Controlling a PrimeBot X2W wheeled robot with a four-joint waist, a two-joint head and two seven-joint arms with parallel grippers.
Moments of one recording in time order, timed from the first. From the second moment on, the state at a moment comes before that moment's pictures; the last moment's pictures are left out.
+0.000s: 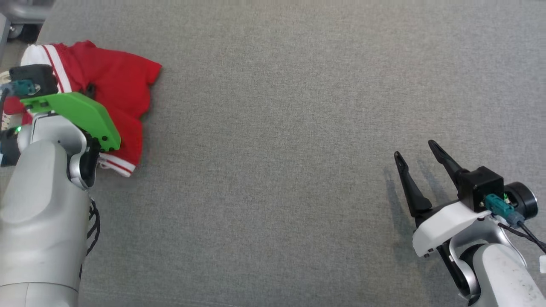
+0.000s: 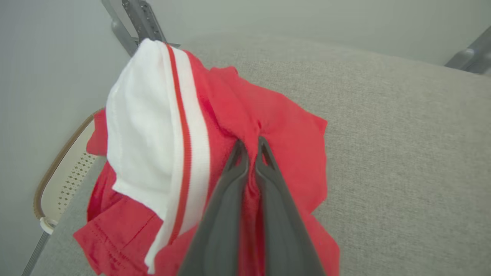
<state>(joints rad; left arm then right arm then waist) -0.82 0.25 -0.13 0.83 -0.42 -0.01 0.18 -0.14 -0.19 0.11 -0.04 0.09 0.13 0.04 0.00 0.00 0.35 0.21</state>
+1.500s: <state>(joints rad) -0.75 0.14 -0.54 0.33 -0.35 -0.04 0.17 -0.11 -0.07 0.08 0.14 0.10 0.13 -0.10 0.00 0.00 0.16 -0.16</state>
